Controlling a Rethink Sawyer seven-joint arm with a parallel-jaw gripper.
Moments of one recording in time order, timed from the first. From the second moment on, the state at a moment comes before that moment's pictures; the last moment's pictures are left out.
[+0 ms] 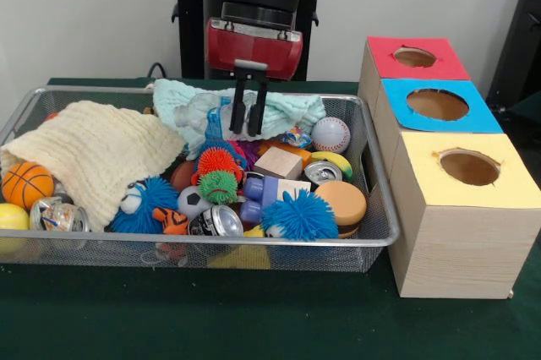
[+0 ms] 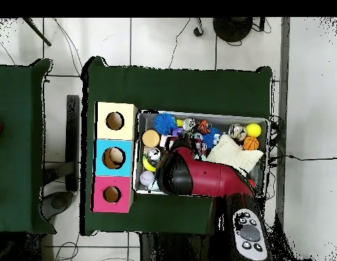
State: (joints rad) arm -0.27 -0.71 -0.04 1.80 -0.18 0.07 1.67
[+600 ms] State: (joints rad) arm -0.24 -0.71 -0.07 1.87 -0.09 0.07 1.67
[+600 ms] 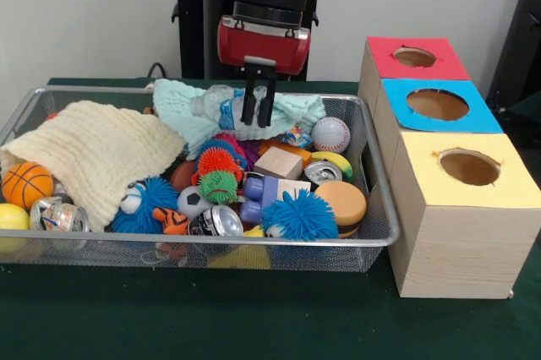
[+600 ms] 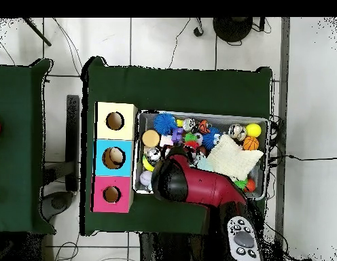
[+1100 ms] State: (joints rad) arm -0.17 -0.74 -0.11 1.93 -0.01 0.07 1.68
